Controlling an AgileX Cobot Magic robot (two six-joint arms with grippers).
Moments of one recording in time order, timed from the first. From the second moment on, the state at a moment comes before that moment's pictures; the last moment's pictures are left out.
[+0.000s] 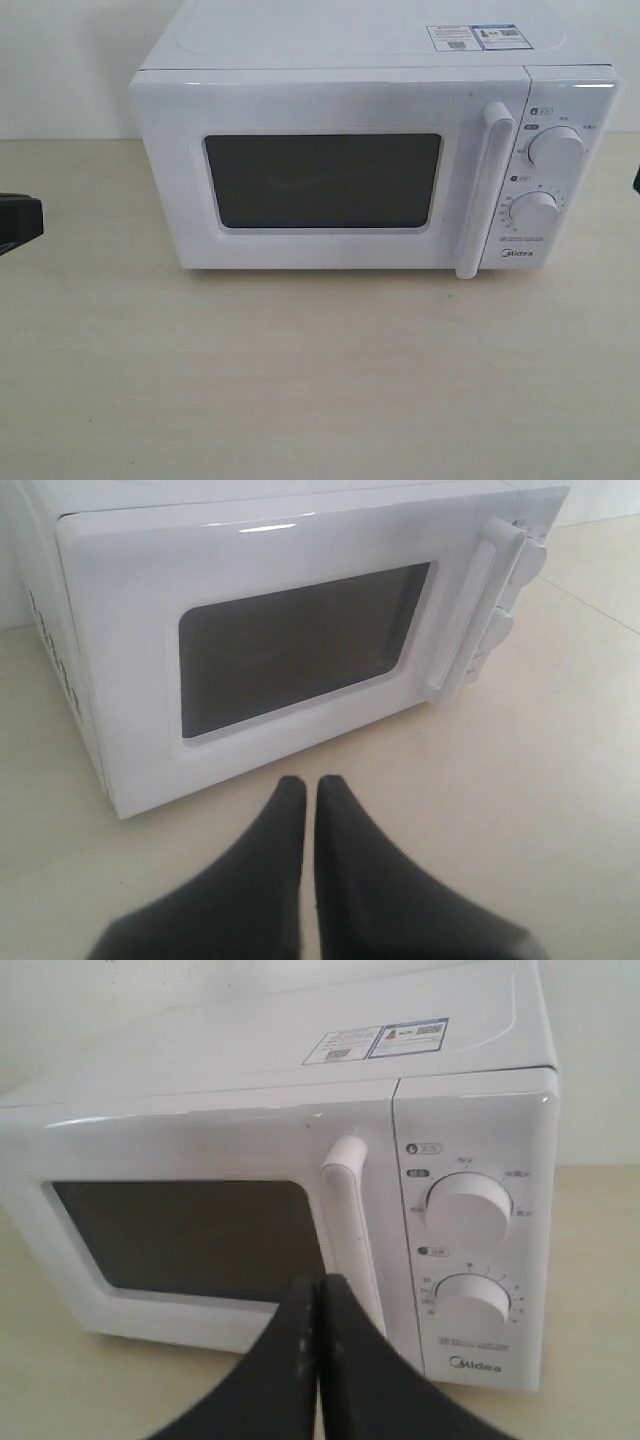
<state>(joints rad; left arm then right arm) -0.41 0.65 -0.48 -0.67 0.37 0.58 0.49 0.56 -0.34 1.74 -0.15 -1.53</state>
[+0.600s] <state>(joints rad) -0.41 0.65 -0.48 -0.67 0.37 0.58 0.08 0.34 -0.34 1.74 -0.14 -1.61</state>
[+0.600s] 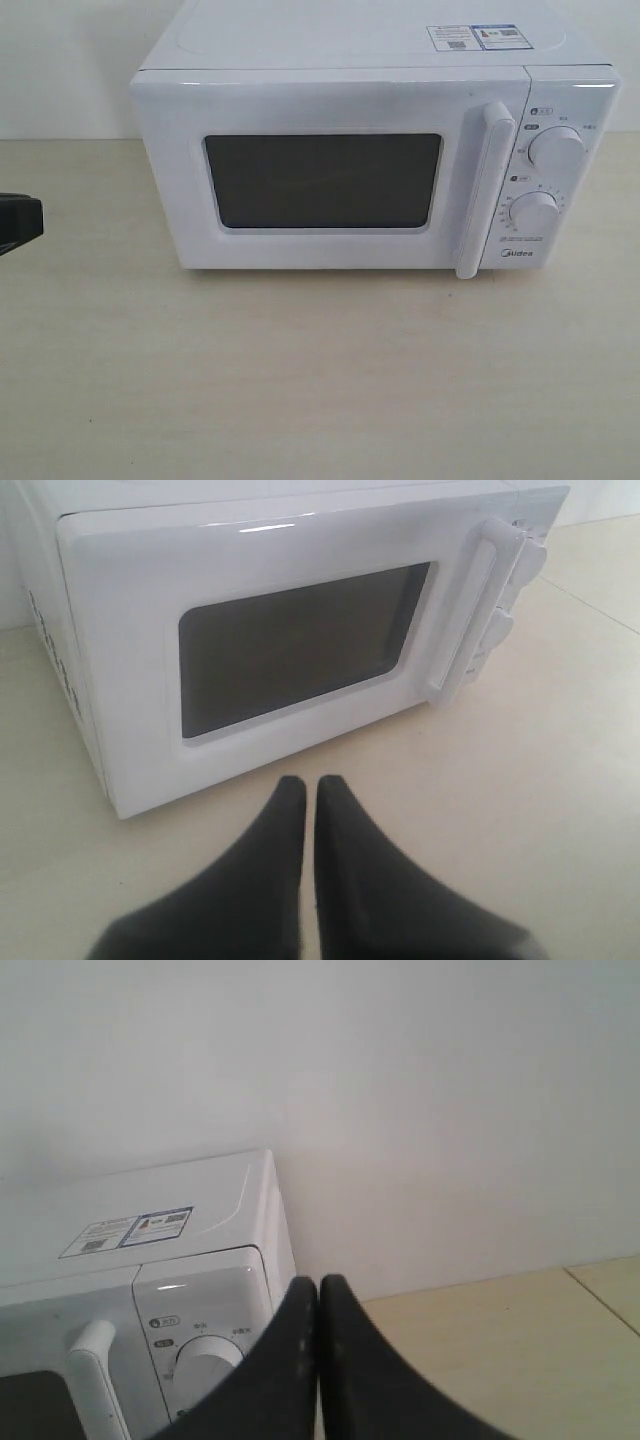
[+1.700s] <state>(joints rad) -0.41 0.65 -0.48 -0.67 0.37 0.58 0.08 0.15 -0.08 0.13 0.11 0.03</state>
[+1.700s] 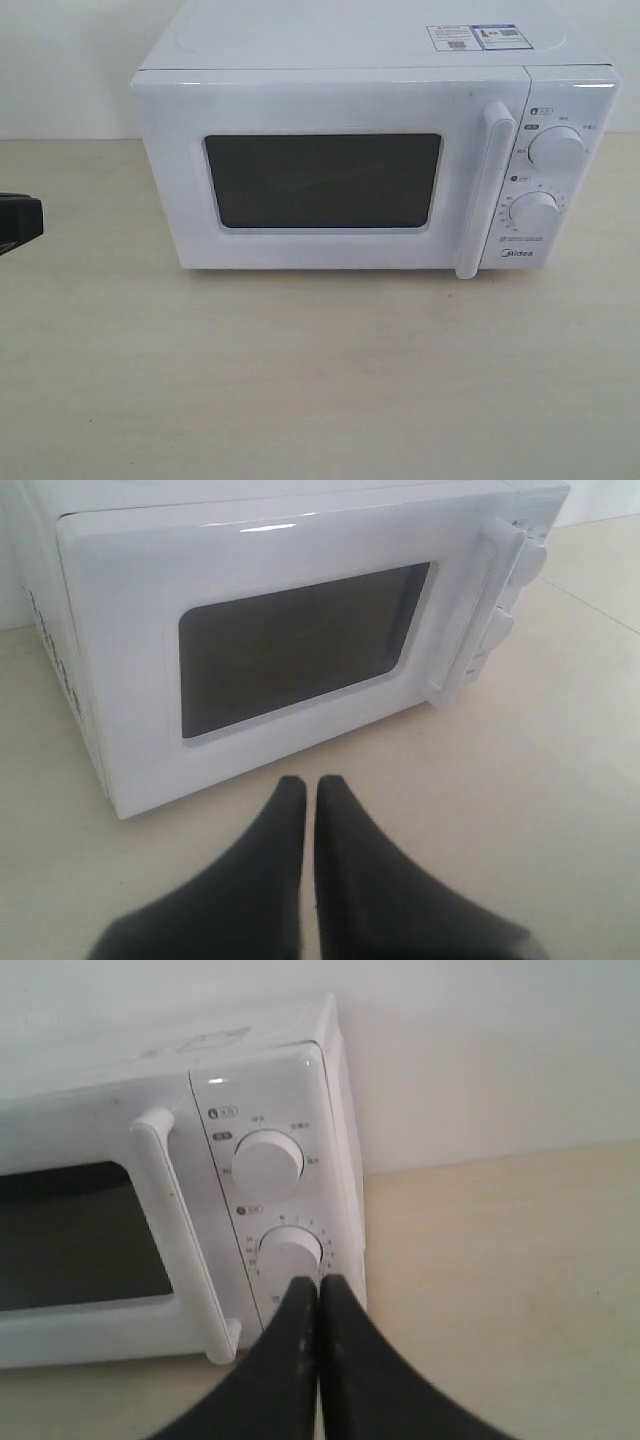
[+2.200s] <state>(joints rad) -0.41 0.65 -0.48 -0.67 0.37 0.58 0.07 0.15 0.00 0.09 0.20 0.00</state>
